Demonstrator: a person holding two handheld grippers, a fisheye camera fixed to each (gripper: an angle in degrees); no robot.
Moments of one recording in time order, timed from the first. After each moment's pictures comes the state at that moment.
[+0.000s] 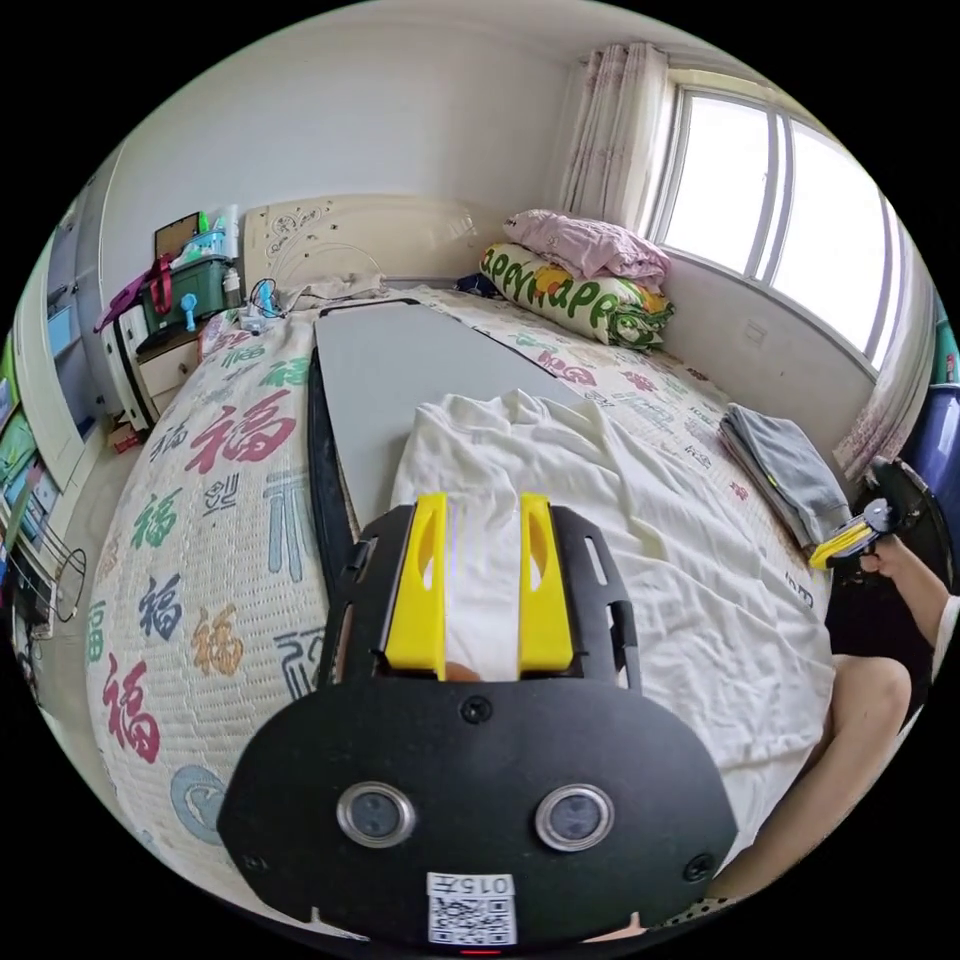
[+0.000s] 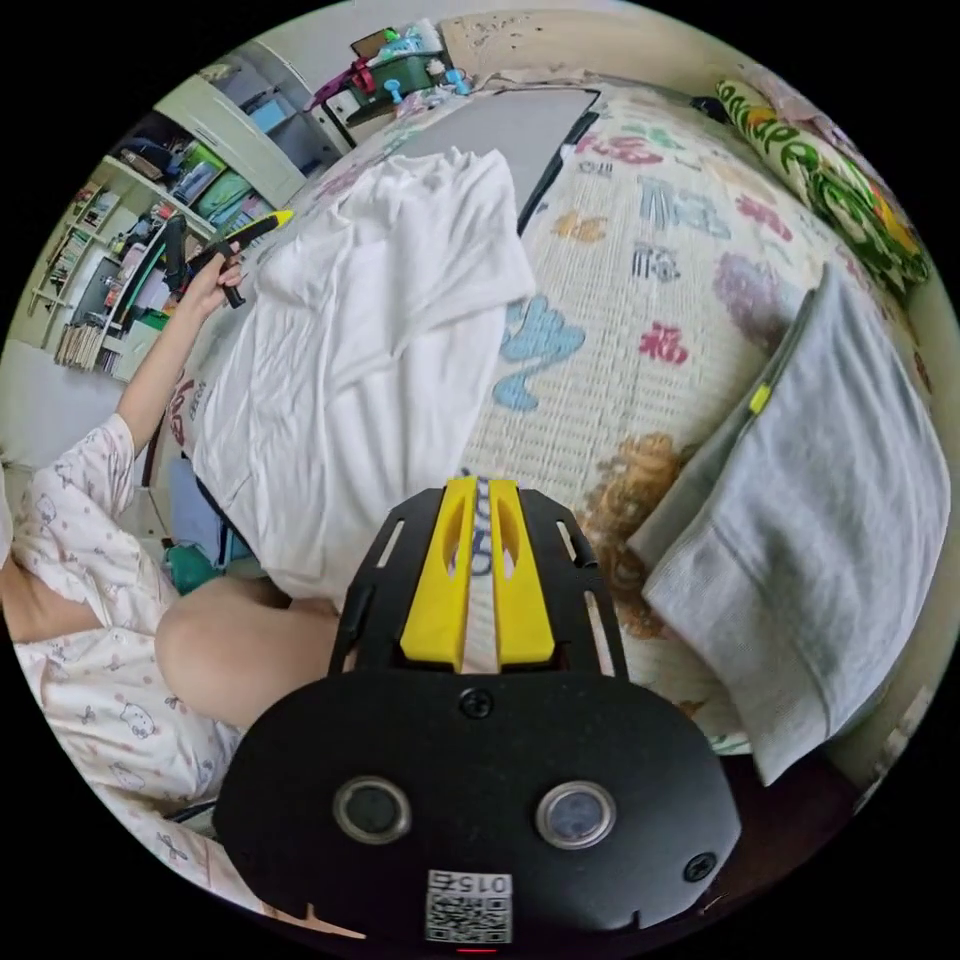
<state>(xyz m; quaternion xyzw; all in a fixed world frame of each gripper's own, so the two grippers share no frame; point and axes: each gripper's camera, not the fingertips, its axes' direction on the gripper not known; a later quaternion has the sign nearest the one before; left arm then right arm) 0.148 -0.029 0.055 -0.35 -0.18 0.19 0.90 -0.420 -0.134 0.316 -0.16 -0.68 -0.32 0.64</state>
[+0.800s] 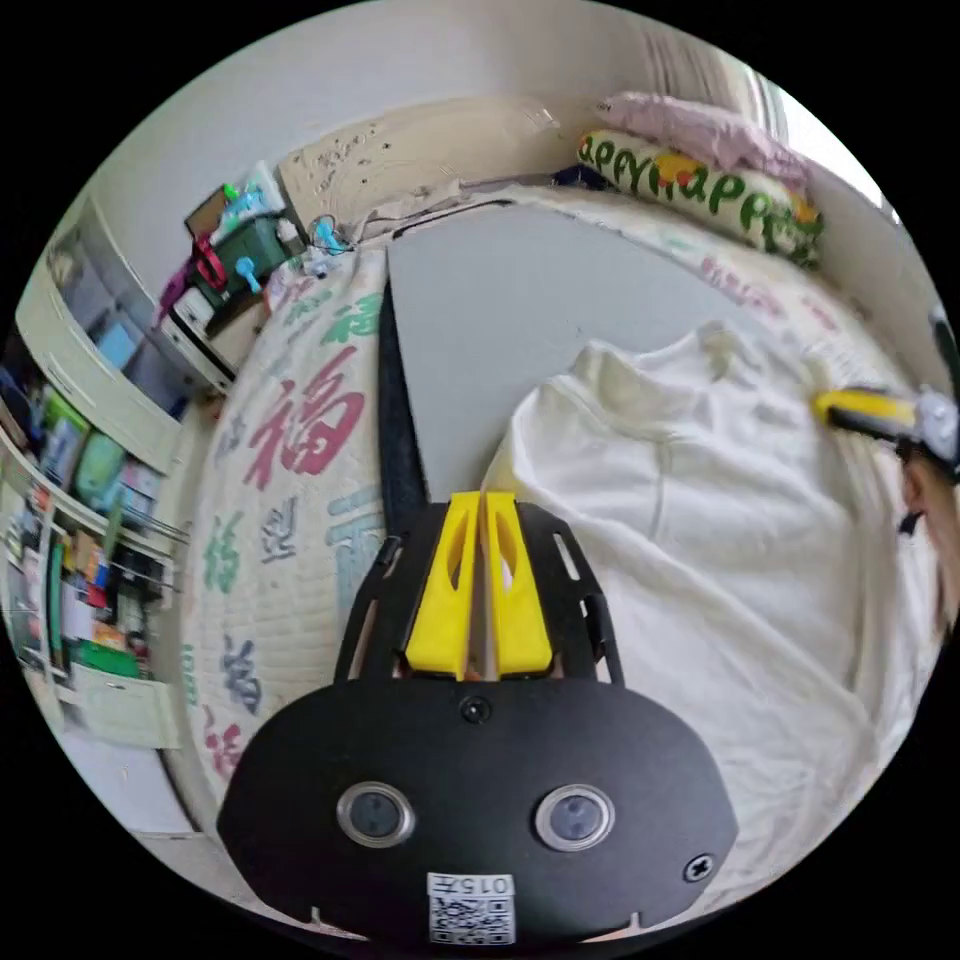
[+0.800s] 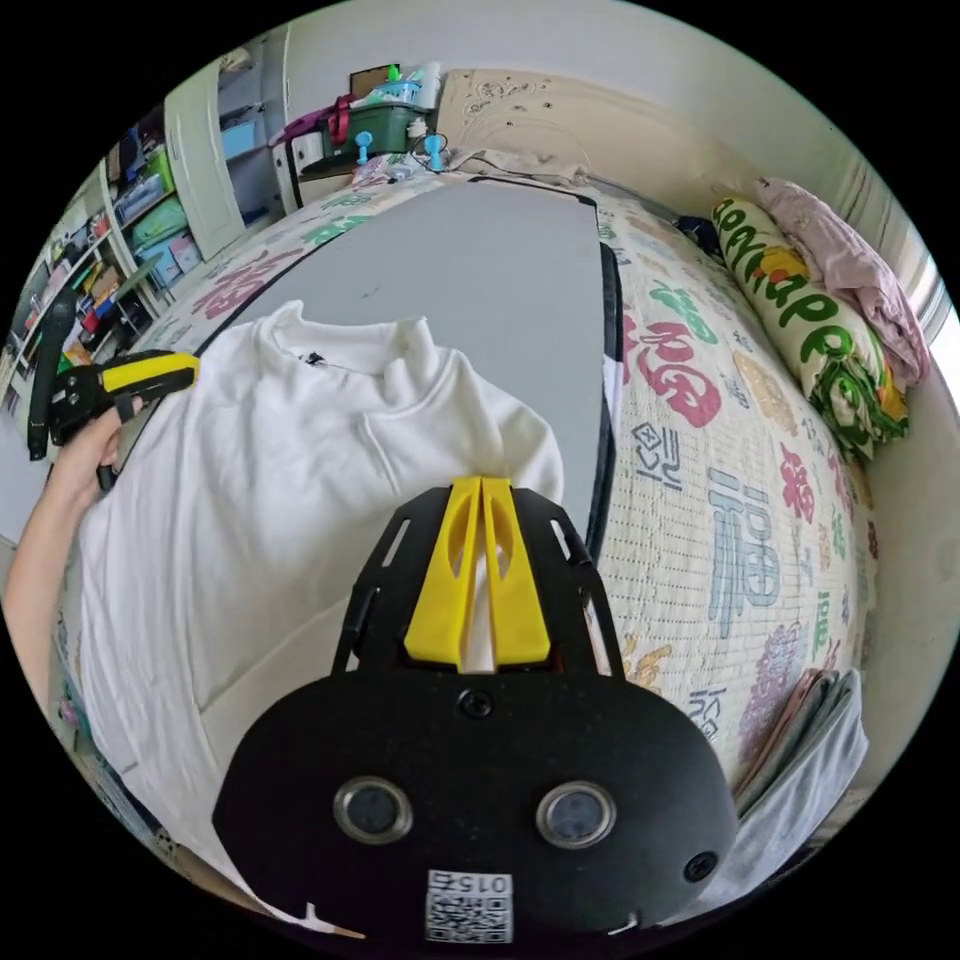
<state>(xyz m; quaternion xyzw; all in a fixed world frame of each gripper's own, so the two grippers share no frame) 0.020 0.007 0.238 -0.44 -0.39 0.25 0.77 -1.011 -0.253 0.289 -0.02 -0.60 -0.26 0.75</state>
